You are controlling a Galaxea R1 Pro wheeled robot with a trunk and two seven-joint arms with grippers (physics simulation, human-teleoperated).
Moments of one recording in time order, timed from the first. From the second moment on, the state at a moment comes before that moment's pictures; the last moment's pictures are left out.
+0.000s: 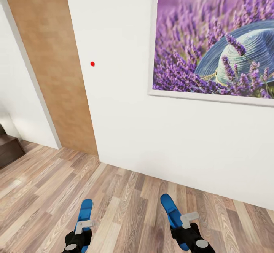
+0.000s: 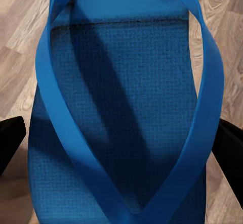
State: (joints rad) left arm -0.49 0.03 -0.48 -0.16 0.51 -0.19 0.23; right arm -0.13 -0.06 0.21 -1.05 0.01 0.34 -0.07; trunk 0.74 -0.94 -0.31
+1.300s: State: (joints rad) left arm -0.30 0.02 -0.50 -0.15 0.52 -0.32 0.21; right arm -0.13 -0.05 0.20 -0.55 0.01 -0.03 -0.07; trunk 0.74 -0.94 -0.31
